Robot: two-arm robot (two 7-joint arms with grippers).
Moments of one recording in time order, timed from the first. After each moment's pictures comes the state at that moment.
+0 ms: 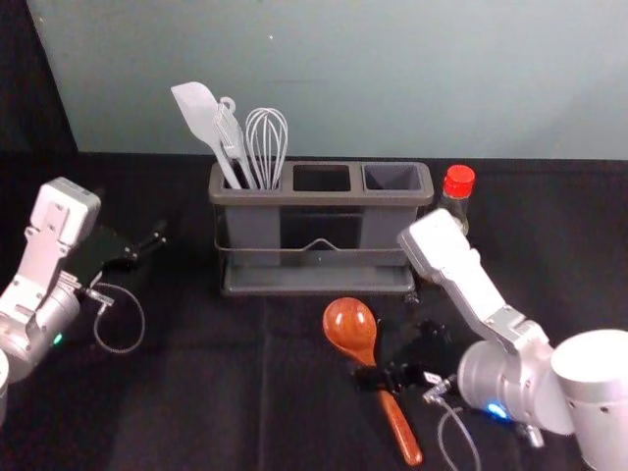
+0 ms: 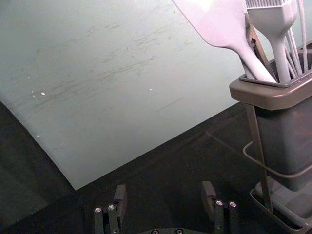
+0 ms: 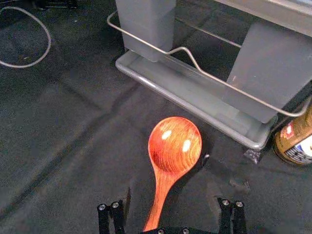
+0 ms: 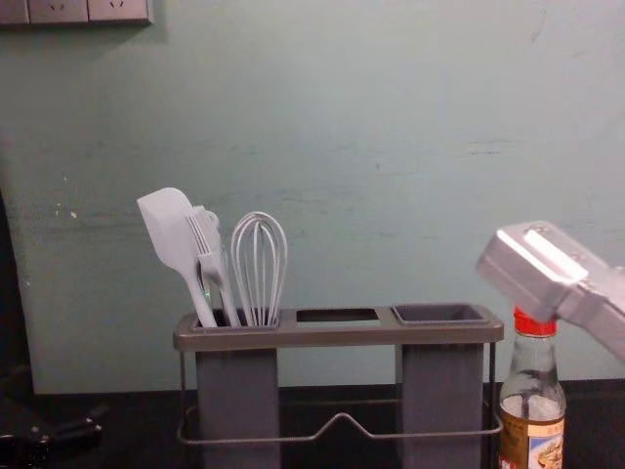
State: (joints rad) left arm -0.20 0.60 0.45 -1.41 -0.25 -0.12 0.03; right arm 0.07 0.39 -0.41 -1.90 0.16 0.86 0.28
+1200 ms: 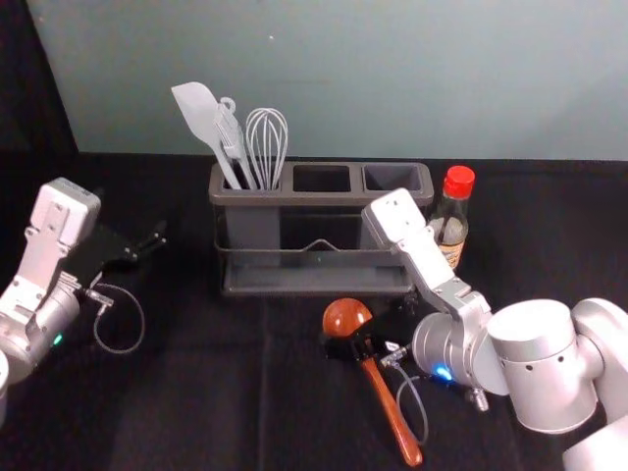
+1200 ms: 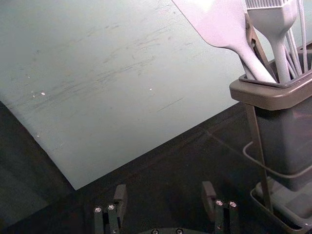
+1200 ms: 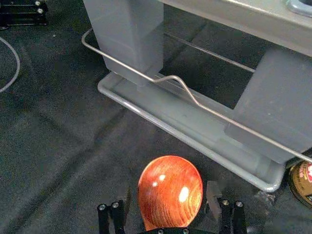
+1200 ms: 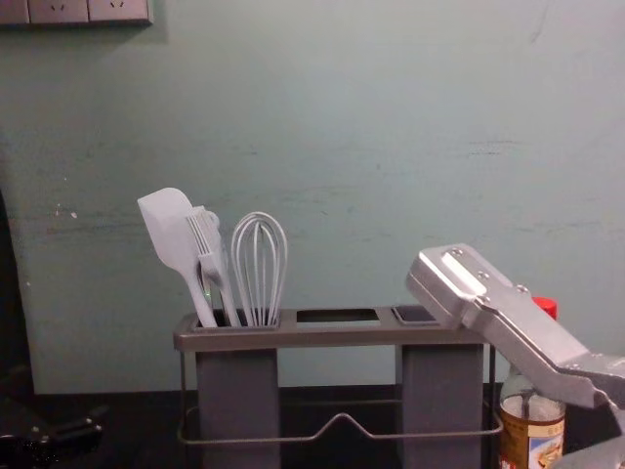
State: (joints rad) left arm -0.20 0.60 0.45 -1.41 -0.25 -0.12 0.03; right arm 0.20 0.22 -0.43 -1.67 0.06 0.82 0.29
